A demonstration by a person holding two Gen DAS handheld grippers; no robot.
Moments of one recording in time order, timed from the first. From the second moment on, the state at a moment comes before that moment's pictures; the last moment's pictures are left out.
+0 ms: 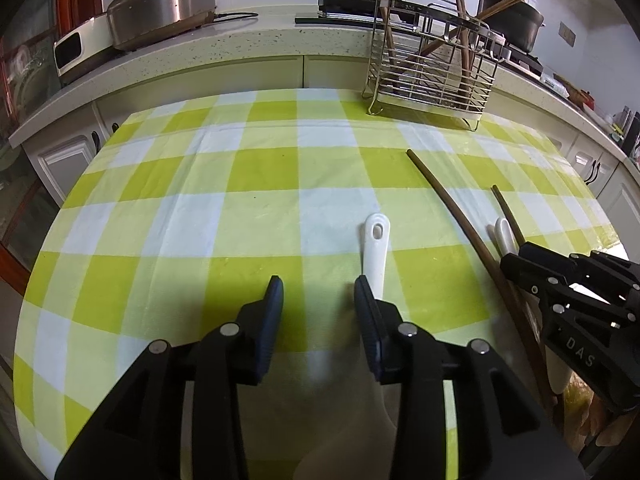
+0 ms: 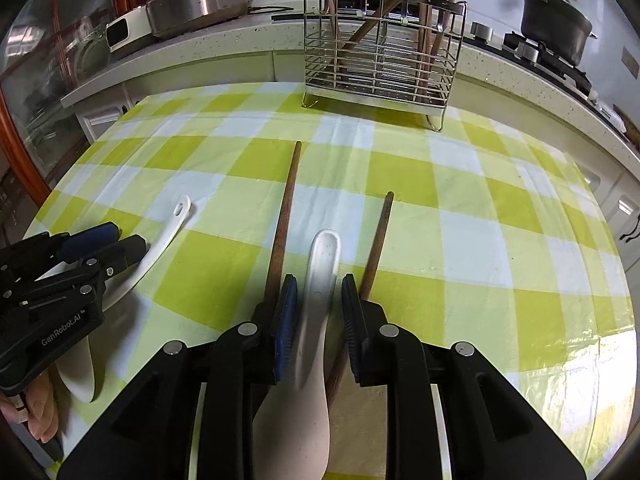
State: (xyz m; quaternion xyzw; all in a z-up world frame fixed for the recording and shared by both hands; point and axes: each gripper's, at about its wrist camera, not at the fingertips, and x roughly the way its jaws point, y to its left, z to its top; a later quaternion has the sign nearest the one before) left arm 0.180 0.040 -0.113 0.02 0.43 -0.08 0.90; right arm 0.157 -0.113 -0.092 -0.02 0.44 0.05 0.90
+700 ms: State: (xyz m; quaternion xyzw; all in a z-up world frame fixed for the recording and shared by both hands) left arm 0.175 -0.001 -0.116 0.09 0.43 -0.15 0.89; right arm 0.155 -0.116 -0.092 -0.01 0.44 0.06 0.90
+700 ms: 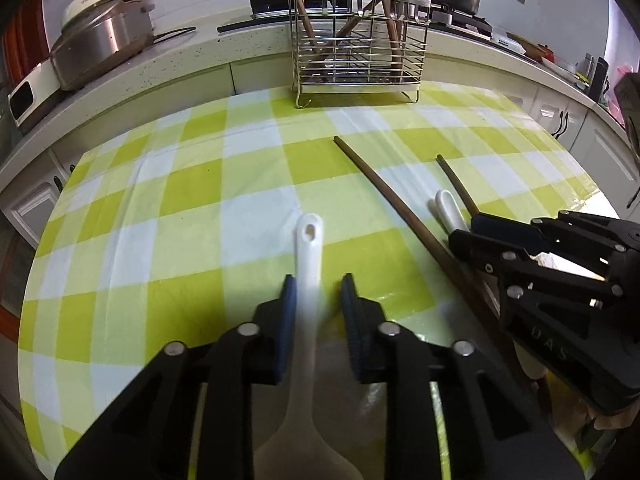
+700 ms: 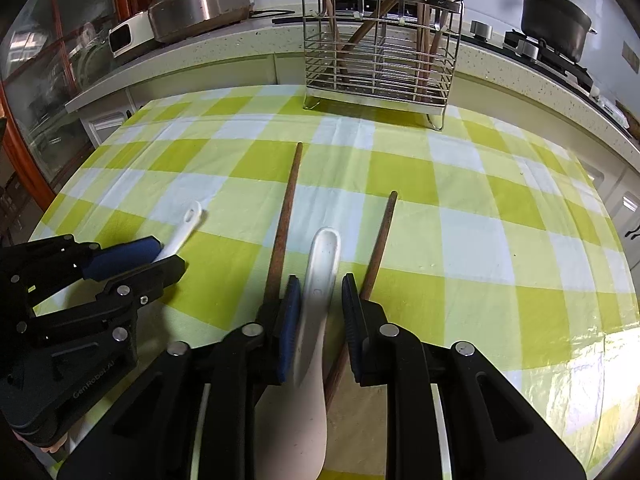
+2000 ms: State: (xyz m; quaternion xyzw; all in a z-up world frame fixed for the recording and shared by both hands) left arm 0.189 -0.006 -0.111 0.07 0.44 -0.15 0.88; right arm 0.139 -0.129 -0.078 0.06 0.40 0.11 0.91
